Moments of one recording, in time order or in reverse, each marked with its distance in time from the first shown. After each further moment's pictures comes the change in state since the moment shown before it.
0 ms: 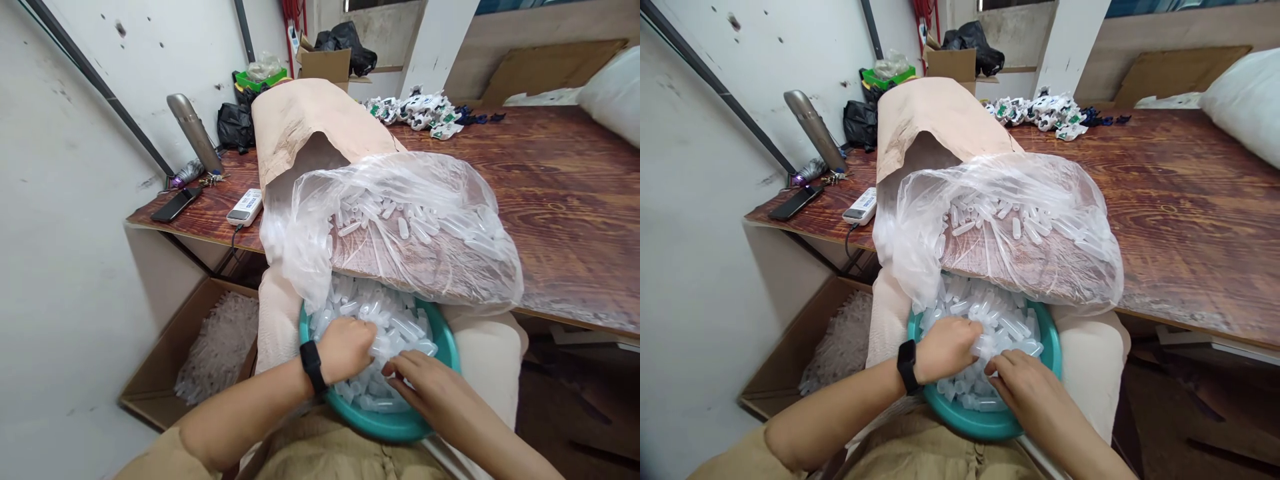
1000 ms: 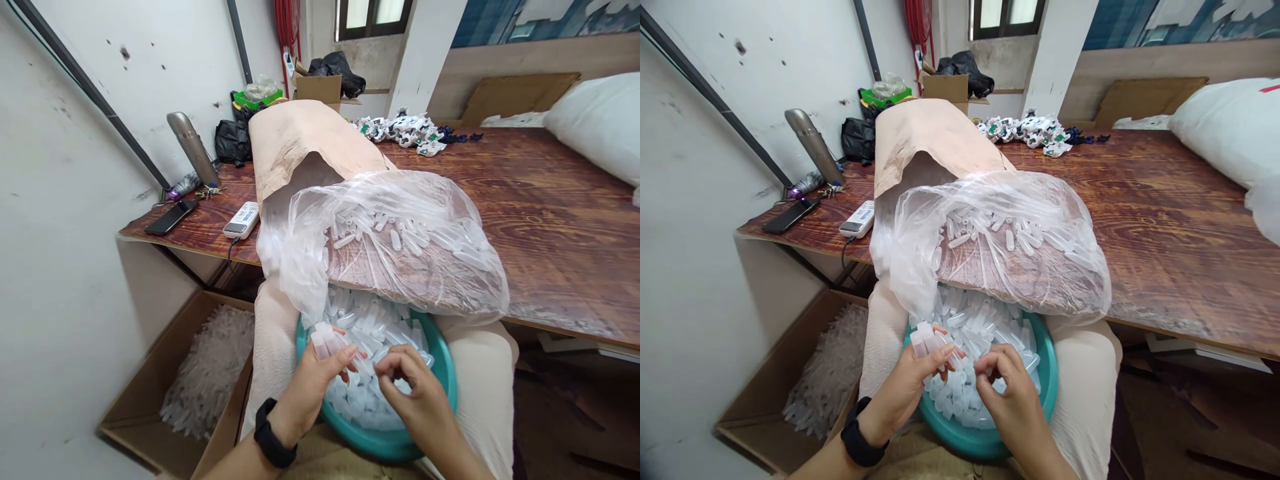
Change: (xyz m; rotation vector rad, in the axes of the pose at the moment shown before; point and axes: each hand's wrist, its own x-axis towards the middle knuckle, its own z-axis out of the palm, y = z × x) left_hand -0.051 0.014 -0.006 -1.559 0.439 -0.431; right_hand 0.019 -0.019 0.032 0.369 0.453 0.124
